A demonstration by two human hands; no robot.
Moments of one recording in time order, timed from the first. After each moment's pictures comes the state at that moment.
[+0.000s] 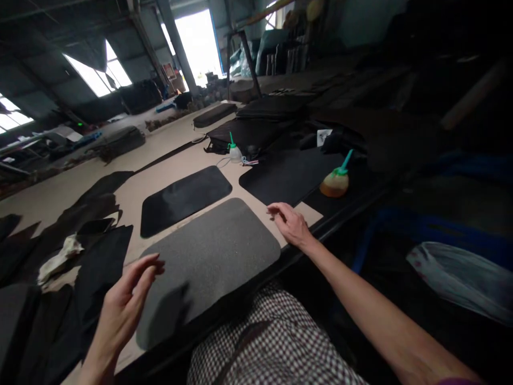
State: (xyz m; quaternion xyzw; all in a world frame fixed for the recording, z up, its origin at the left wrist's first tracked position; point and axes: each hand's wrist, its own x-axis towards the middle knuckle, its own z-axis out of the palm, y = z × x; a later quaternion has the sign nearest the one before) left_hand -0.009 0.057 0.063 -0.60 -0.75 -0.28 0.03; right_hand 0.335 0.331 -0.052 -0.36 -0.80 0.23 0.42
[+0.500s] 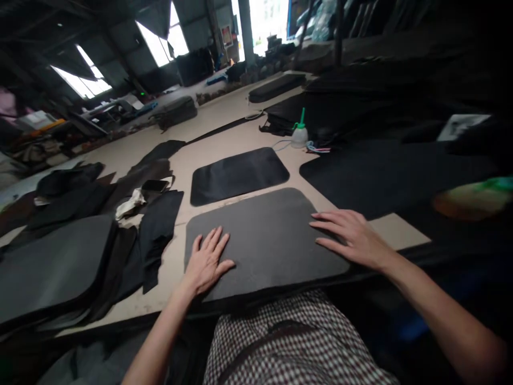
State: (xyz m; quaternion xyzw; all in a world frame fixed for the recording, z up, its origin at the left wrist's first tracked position) left_hand -0.020 0.065 -0.012 -0.68 -0.73 0.02 0.04; right_hand 0.324 0.345 -0.064 -0.17 -0.95 0.09 0.25
